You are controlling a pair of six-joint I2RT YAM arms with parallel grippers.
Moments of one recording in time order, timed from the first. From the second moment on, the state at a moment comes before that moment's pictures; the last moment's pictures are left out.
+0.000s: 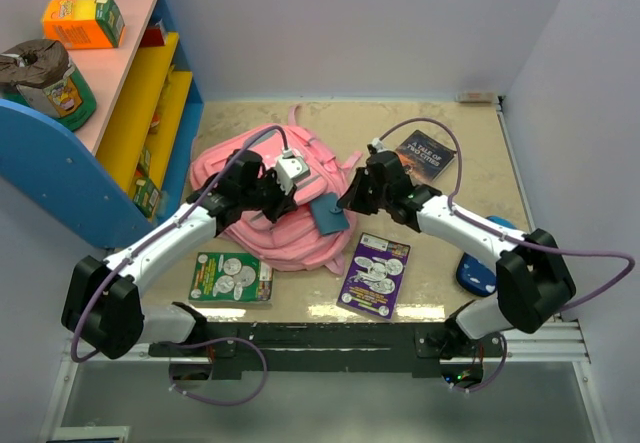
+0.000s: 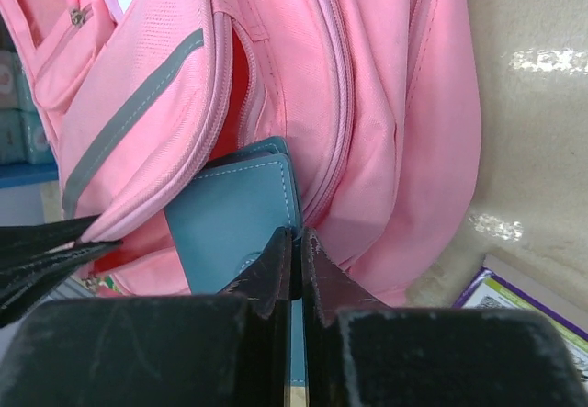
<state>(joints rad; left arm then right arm) -0.51 1.30 0.91 -0.27 0.43 0.27 0.61 1.46 0.96 -0.19 -0.07 0.79</state>
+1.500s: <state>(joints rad) -0.50 1.28 0.93 -0.23 0.52 0.24 0.82 1.51 0.93 0.15 0.37 1.09</state>
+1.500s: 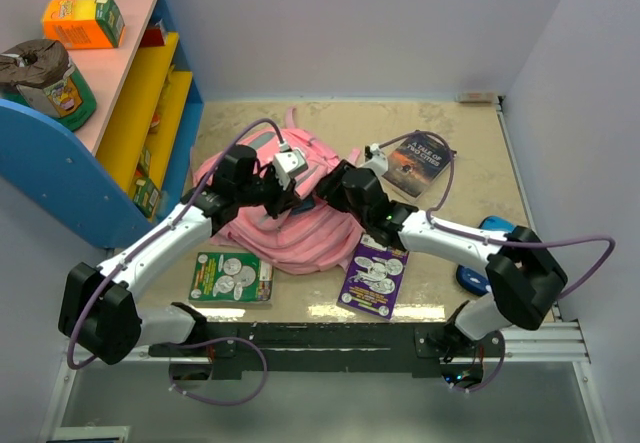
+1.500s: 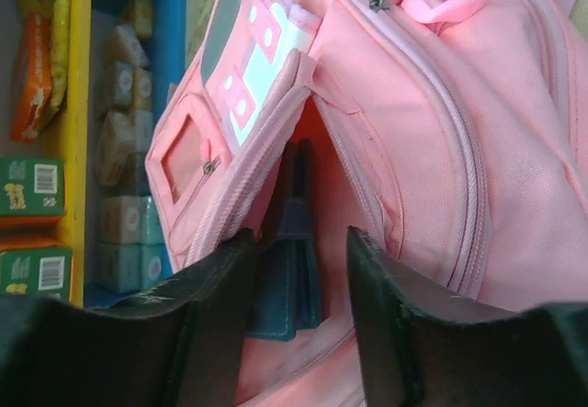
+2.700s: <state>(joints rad) -0.52 1.43 1.02 -0.24 0.55 0.13 1.29 1.51 0.93 0.06 0.63 0.61</state>
